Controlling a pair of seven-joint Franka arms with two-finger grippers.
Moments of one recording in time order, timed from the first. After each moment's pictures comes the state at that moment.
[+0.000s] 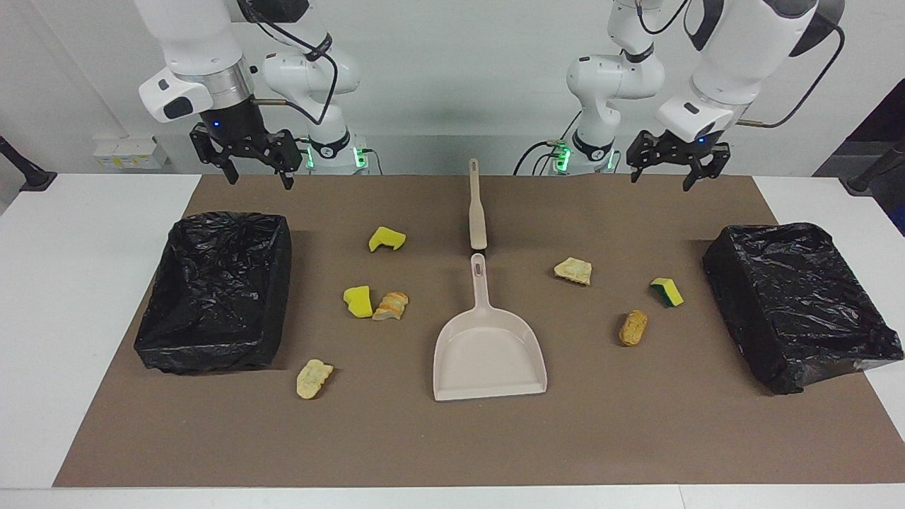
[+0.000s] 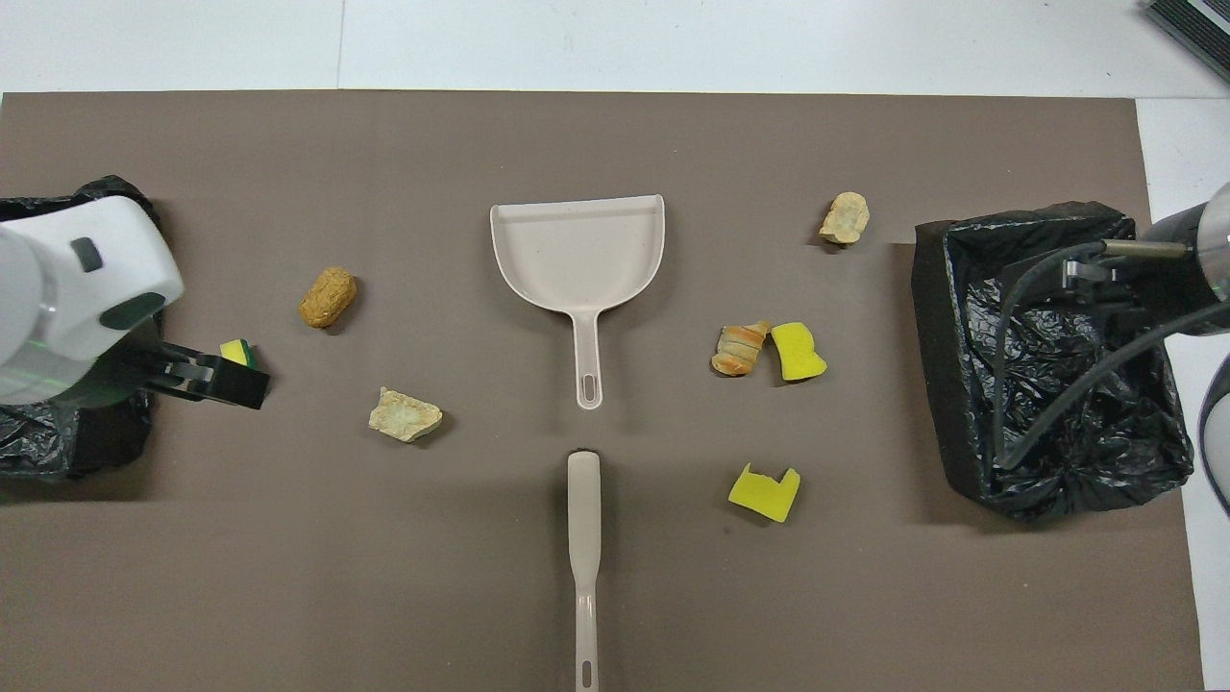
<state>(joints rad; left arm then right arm) -0.16 -0.09 -0.08 -1.73 -0.03 1.55 0.04 0.00 0.01 0.10 -1.49 -0.02 1.53 0.23</state>
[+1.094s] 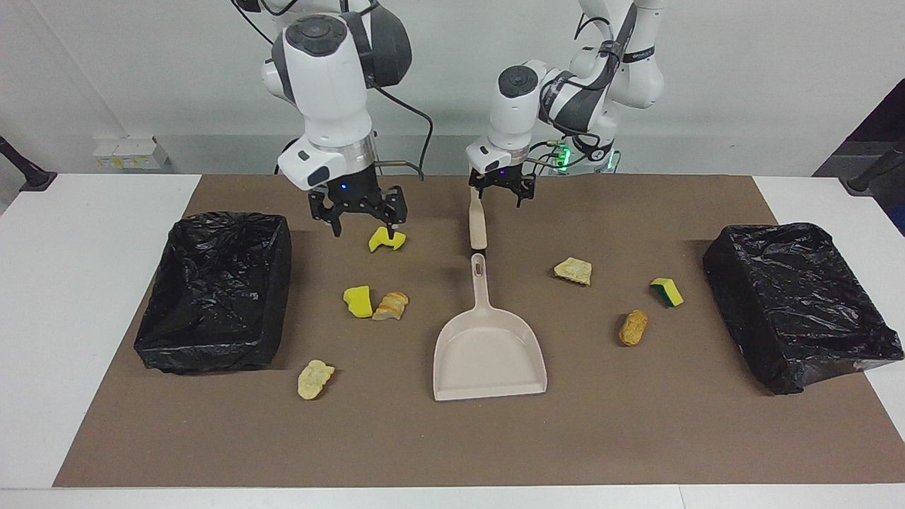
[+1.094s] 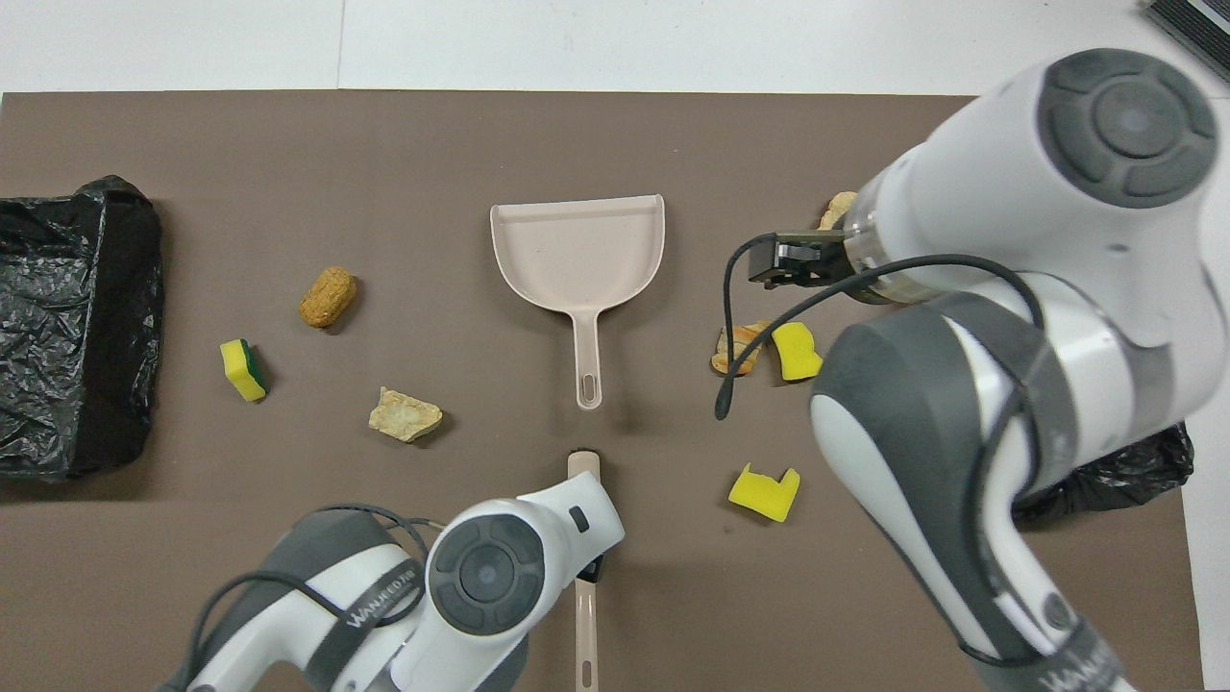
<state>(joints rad) -0.77 -0.11 -0.09 -2.35 -0.07 2.19 -0.45 0.27 0.24 0.11 -1.46 -0.04 1.79 0.49</state>
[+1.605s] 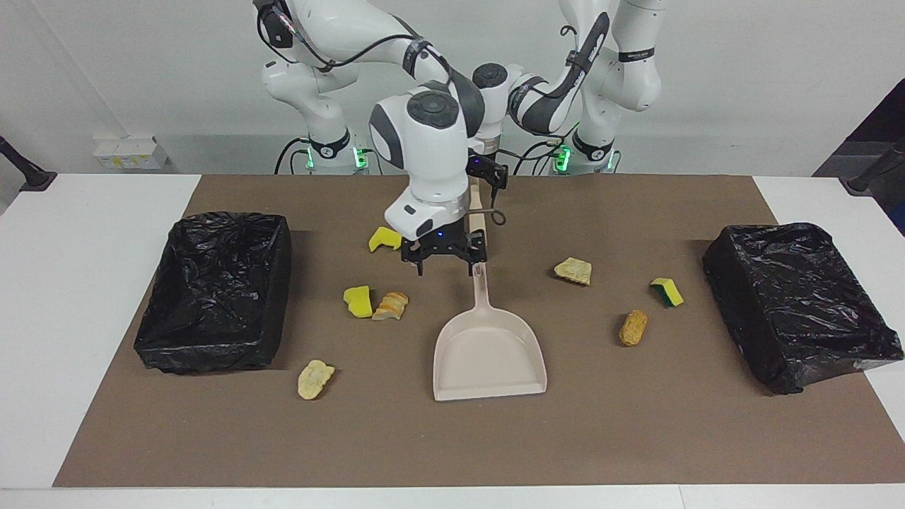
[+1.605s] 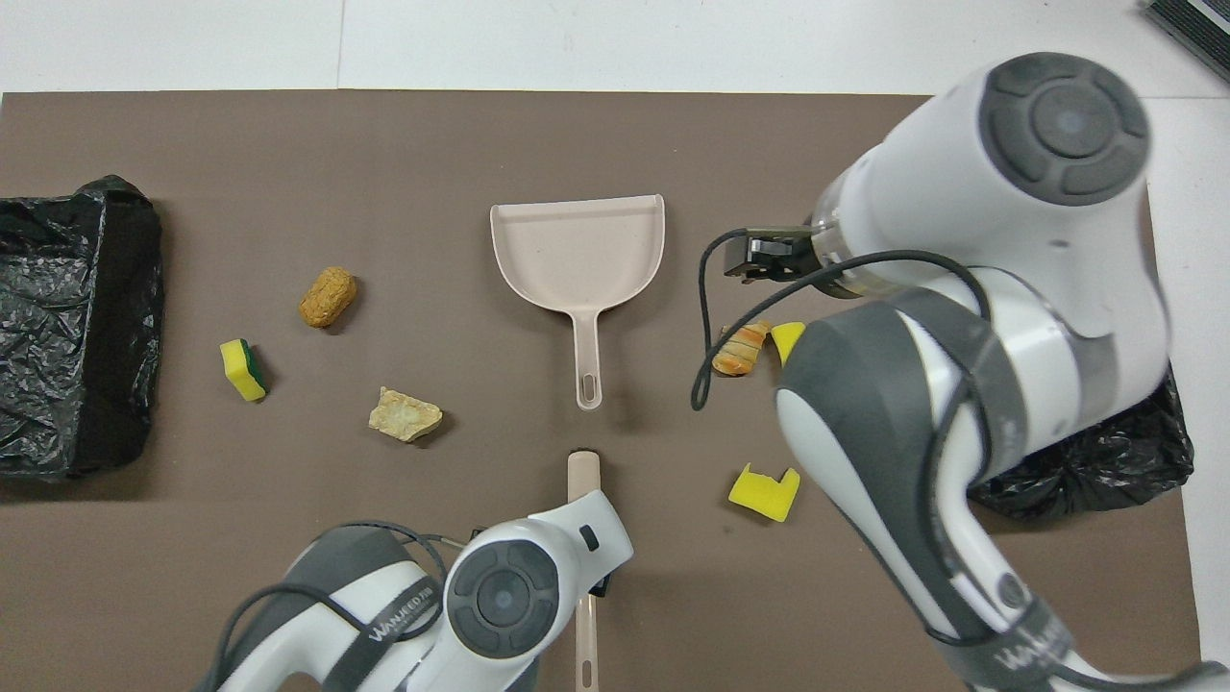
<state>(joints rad) -0.96 -0.14 -0.09 -2.51 -0.07 2.39 -0.63 0.48 0.47 0.11 -1.41 -0.08 1.99 0.65</state>
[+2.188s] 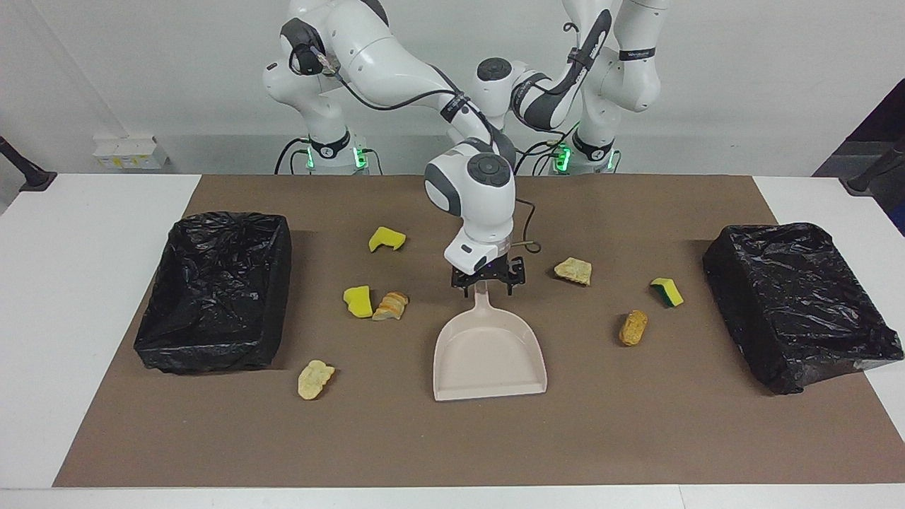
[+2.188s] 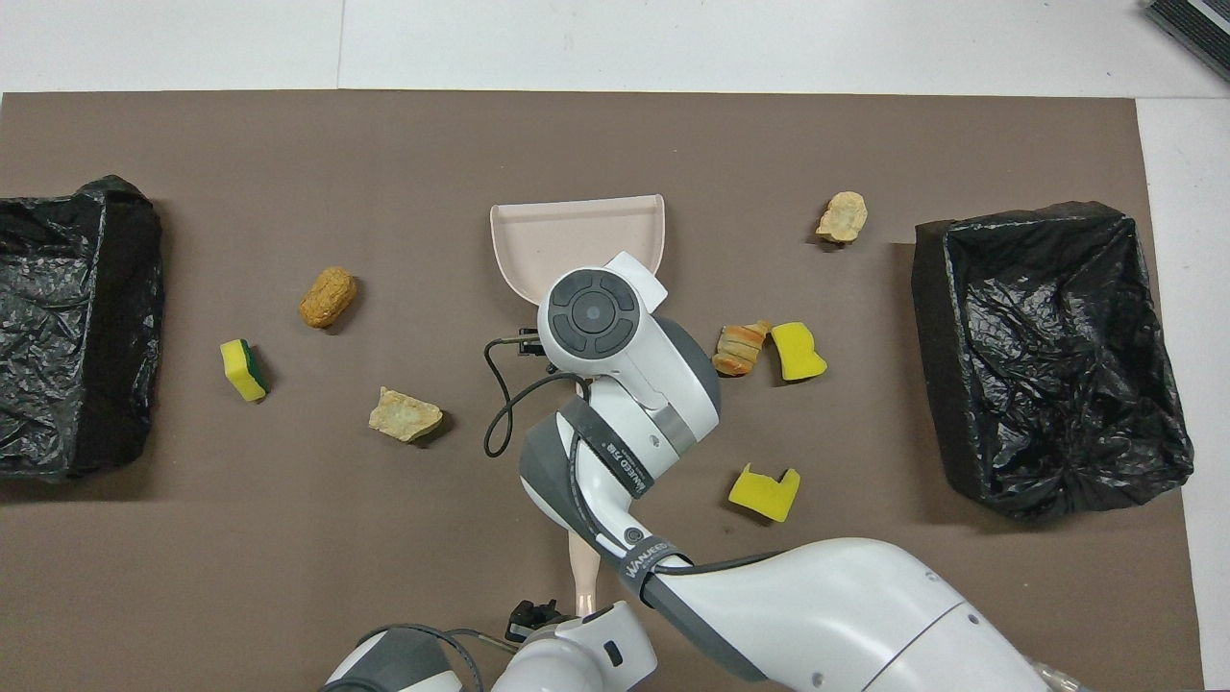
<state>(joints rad) -0.97 -0.18 -0.08 -2.60 -0.07 2.53 -0.63 0.54 0.59 0.11 -1.54 -0.09 2.23 0.68</state>
